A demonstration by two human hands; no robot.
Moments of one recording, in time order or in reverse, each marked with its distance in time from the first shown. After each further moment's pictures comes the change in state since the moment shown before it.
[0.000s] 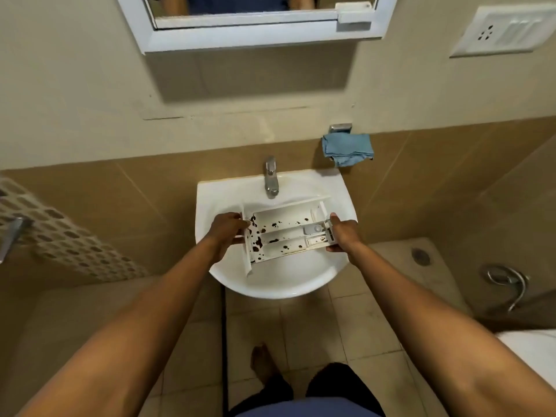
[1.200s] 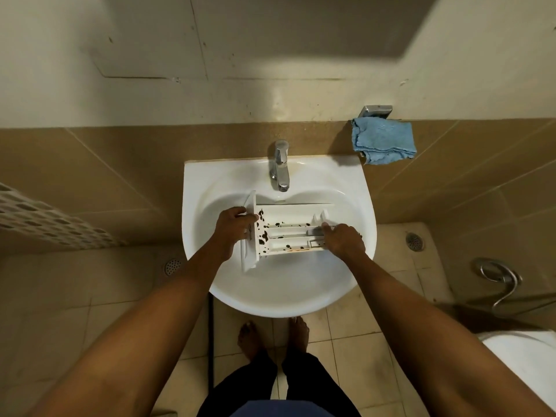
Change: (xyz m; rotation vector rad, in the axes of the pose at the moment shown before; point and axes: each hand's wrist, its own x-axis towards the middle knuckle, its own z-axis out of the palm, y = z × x) left_hand 0.104 -0.041 0.010 -0.111 0.060 -0.125; right_hand 0.077 0.011 0.056 -0.737 0.002 -0.066
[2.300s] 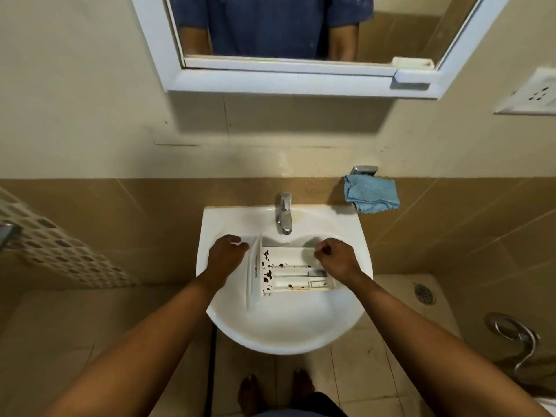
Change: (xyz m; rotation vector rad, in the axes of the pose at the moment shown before) left_hand -0.036 0.040 -0.025 0.359 0.228 0.133; right_hand -0.024 -0.041 -0.054 0.220 0.069 -0.372
